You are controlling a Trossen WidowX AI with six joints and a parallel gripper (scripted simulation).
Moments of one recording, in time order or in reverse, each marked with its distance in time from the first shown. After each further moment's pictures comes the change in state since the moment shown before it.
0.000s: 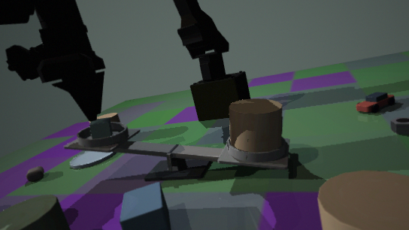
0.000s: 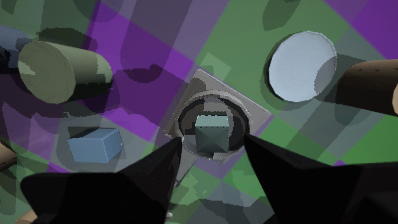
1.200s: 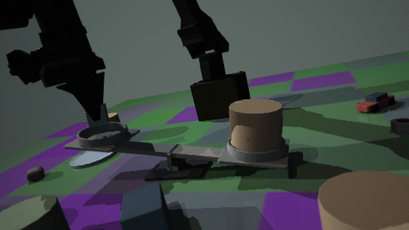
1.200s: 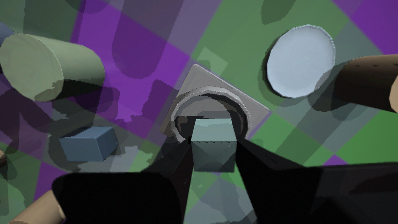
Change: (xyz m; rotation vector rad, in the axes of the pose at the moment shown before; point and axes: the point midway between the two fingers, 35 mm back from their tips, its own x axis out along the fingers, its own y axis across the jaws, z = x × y) arm 0.002 -0.001 -0.002 0.000 0.033 -0.023
